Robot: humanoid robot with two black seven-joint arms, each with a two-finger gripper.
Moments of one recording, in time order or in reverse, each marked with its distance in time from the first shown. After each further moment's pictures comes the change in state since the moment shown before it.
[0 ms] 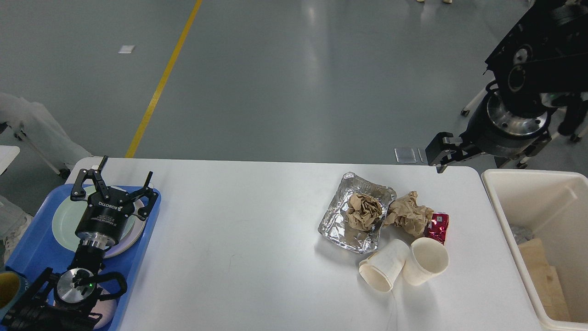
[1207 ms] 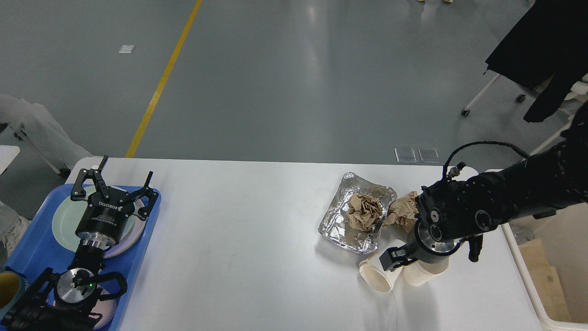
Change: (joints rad) left arm 0.000 0.000 0.001 -0.001 0.000 -0.001 0.000; right arm -0.768 0.080 0.250 -0.157 -0.334 -0.352 -0.012
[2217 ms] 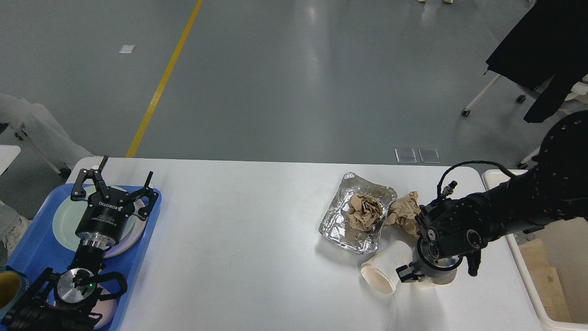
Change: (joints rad) left arm 0.000 0.000 0.000 0.000 0.000 0.000 0.000; right arm -0.052 0.011 -0.038 -0.034 -0.009 0.053 -0.024
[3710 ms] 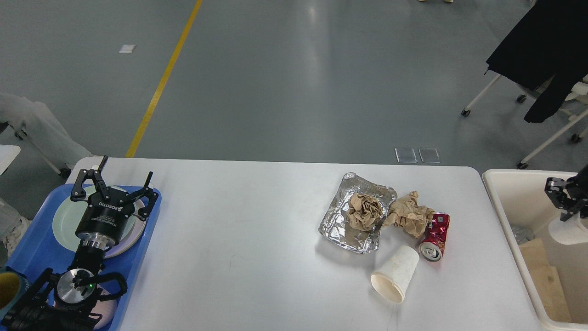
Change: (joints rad) left arm 0.000 0.000 0.000 0.001 0.000 0.000 0.000; right arm 0.163 -0.498 -0.276 -0.325 0.369 0.288 0.038
